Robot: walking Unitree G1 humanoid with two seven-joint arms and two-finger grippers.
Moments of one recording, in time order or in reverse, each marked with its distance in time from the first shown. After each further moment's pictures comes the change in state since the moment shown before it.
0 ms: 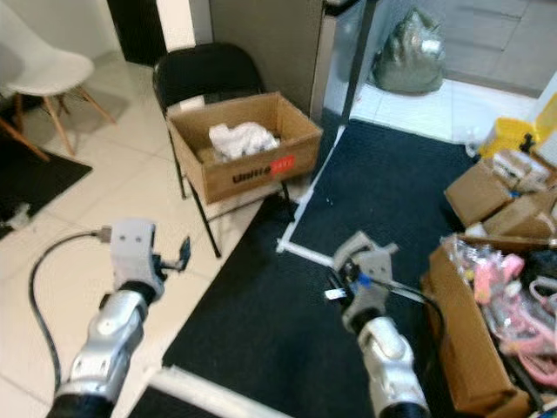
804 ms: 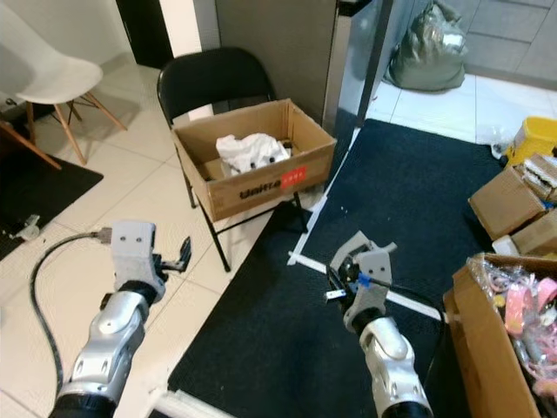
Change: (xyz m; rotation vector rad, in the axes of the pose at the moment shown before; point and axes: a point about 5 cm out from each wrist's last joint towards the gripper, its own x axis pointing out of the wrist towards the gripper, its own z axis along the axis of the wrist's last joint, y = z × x) left arm -0.001 -0.005 0.001 0.002 0.000 -0.025; right arm -0.004 -0.013 0.004 -0.033 -0.001 -0.026
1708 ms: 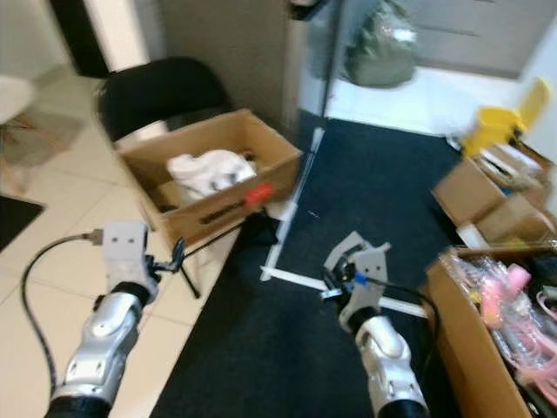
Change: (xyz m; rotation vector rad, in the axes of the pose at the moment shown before) left arm -0.001 -0.002 0.000 0.002 0.001 -0.016; right arm -0.002 -0.002 -0.005 0.021 0.030 -0.004
